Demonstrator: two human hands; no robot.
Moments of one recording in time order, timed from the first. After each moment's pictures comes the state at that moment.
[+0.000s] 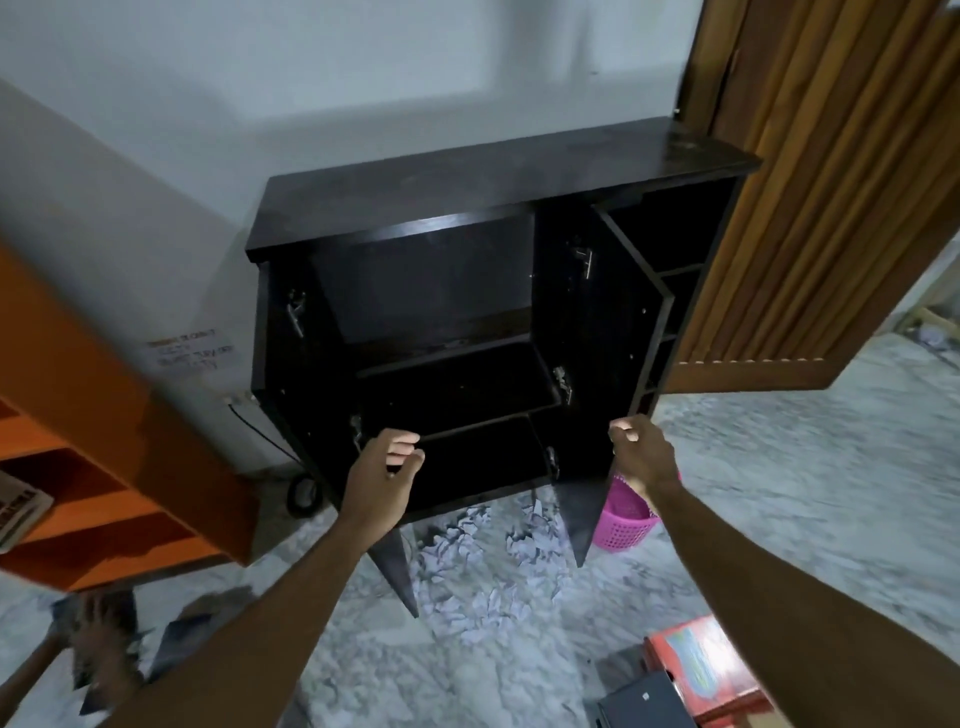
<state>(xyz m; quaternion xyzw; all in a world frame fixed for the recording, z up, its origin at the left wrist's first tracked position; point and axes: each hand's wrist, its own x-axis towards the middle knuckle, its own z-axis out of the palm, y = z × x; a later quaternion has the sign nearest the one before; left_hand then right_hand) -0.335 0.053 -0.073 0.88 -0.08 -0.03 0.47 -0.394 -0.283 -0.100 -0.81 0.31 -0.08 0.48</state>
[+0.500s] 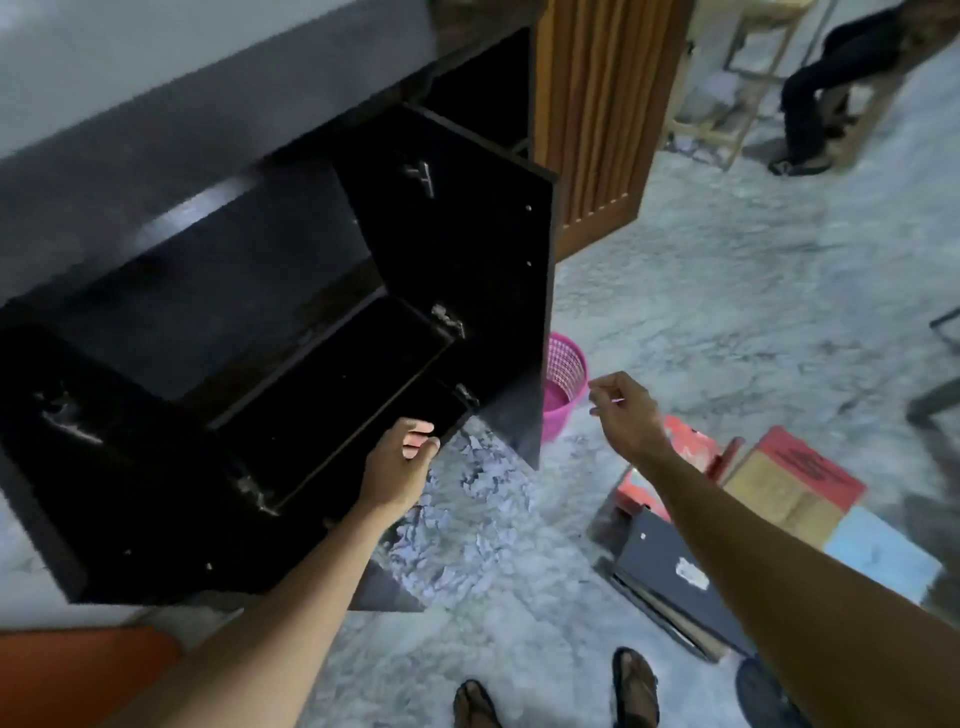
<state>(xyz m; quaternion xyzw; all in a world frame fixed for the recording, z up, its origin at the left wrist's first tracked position) -0.225 -0.012 -0.151 0.85 -0.26 -0.26 0.39 -0.433 -0.250 -0.180 -0.69 0.50 -0.20 0.48</state>
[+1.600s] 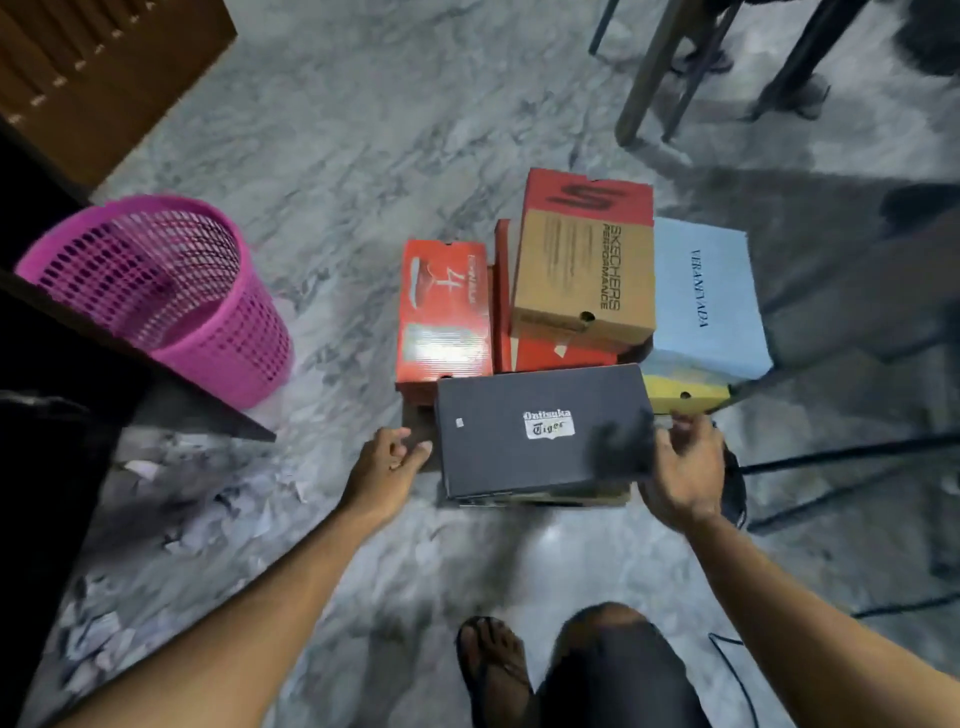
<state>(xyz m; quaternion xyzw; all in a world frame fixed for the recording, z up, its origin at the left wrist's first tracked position) -0.426 -0.226 -0.707 0.72 -0.46 -0.50 0.16 -0.777 -0.206 -0.701 -0.38 0.85 -0.26 0.26</state>
